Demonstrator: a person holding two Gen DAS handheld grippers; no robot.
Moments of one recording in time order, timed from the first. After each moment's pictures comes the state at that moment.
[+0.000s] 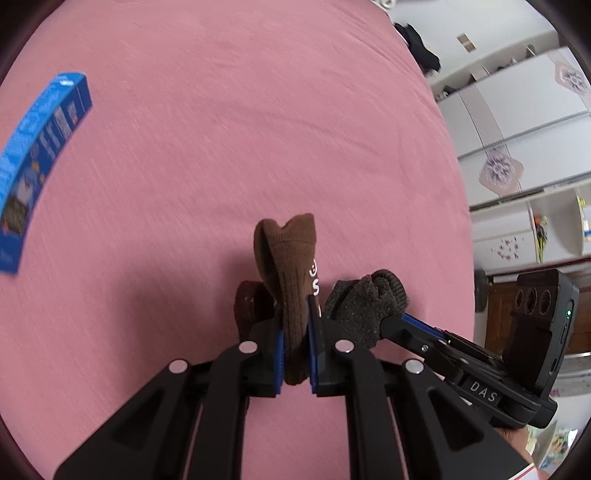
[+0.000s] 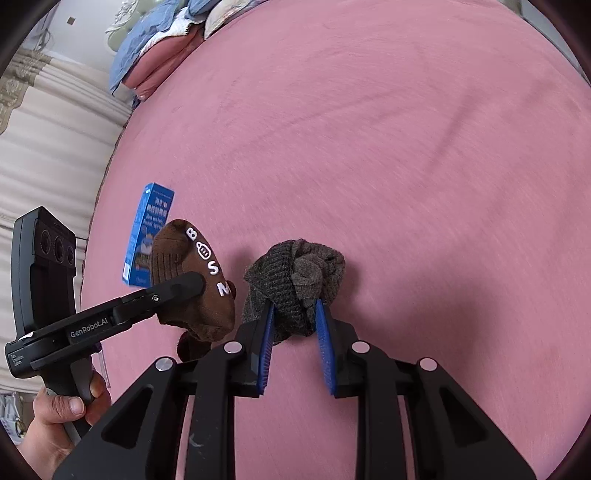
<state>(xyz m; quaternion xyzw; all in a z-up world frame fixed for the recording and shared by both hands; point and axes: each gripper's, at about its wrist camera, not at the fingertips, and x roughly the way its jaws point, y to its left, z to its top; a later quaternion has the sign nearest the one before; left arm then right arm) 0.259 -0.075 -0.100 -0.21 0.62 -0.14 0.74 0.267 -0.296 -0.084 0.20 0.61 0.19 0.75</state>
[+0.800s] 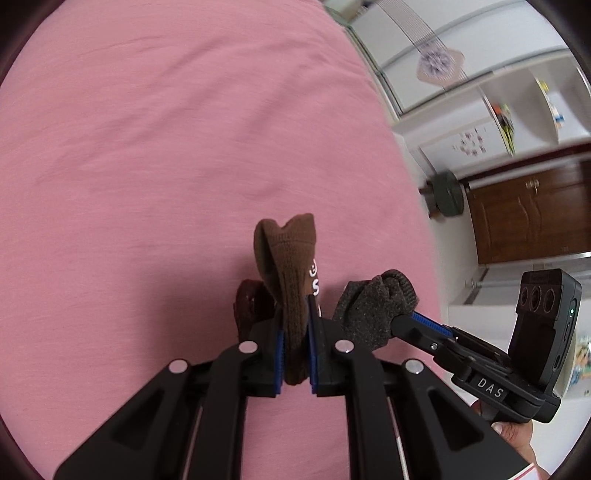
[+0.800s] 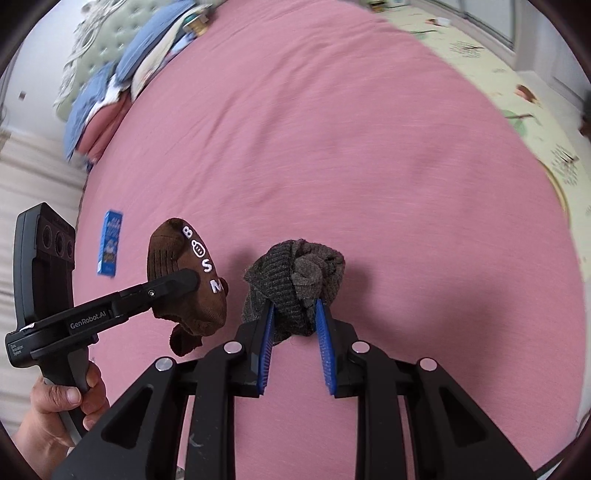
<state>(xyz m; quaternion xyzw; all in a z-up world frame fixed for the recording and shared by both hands) 0.137 -0.343 -0.078 -0.11 0.66 -0.27 0.70 0.082 -0.517 -0.070 0.28 0.58 0.05 0.76</state>
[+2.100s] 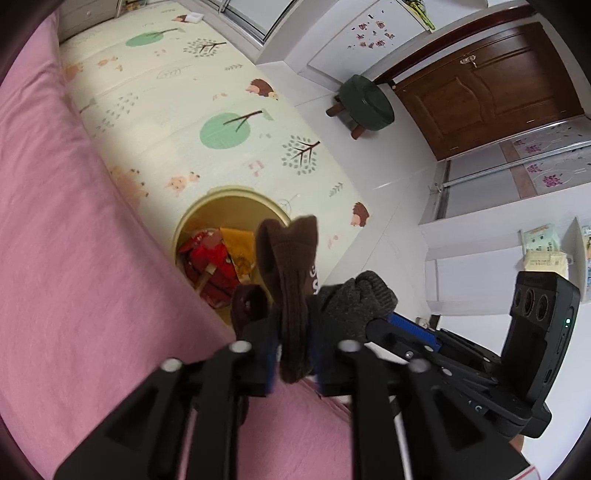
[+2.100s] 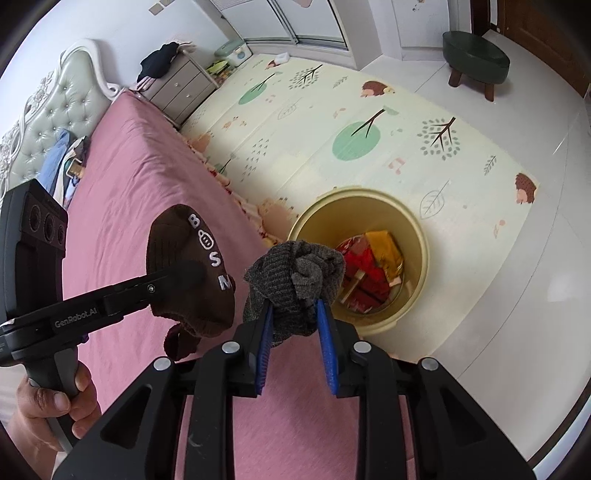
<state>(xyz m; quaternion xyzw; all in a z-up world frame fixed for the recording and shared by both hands) 0.183 -0.764 -0.110 0.04 0.65 -0.45 0.61 0.038 -0.834 -0.108 0.37 0.51 -0.15 0.76</state>
